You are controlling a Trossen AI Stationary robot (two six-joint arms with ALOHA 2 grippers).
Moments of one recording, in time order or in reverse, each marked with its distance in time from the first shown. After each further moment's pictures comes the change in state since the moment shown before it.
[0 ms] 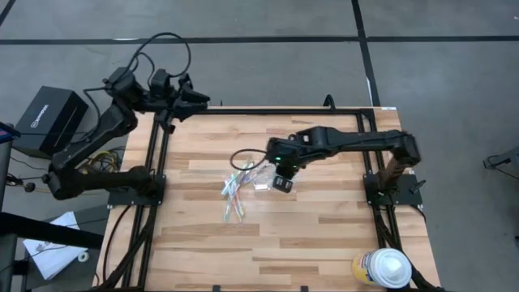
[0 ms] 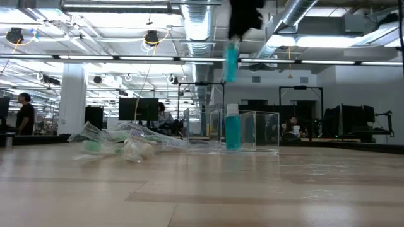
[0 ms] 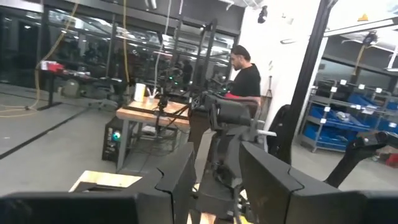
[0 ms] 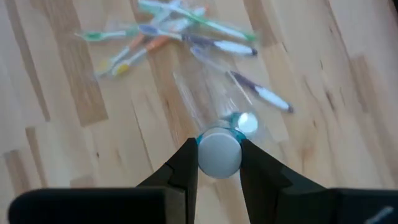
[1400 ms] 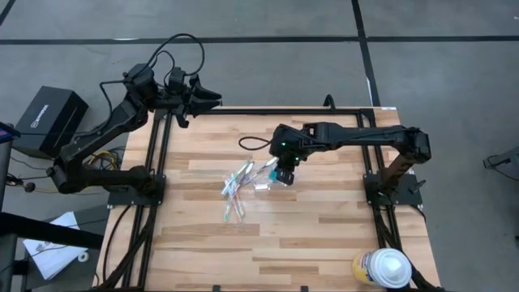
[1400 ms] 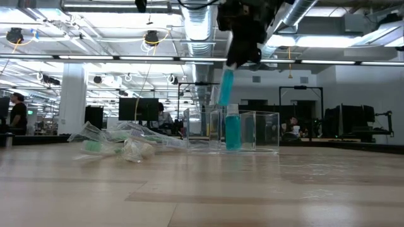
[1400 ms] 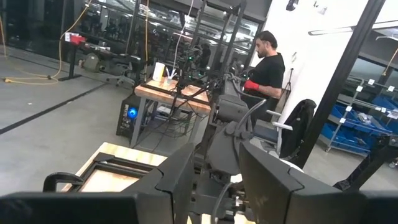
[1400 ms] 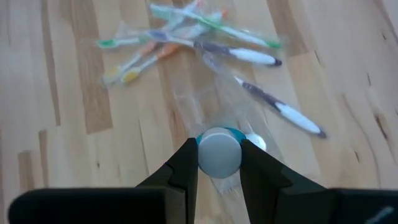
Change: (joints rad) left arm 0.011 0.093 0.000 -0.041 -0.047 0.018; right arm -0.155 -0.107 -0.352 0.372 -0.245 -0.150
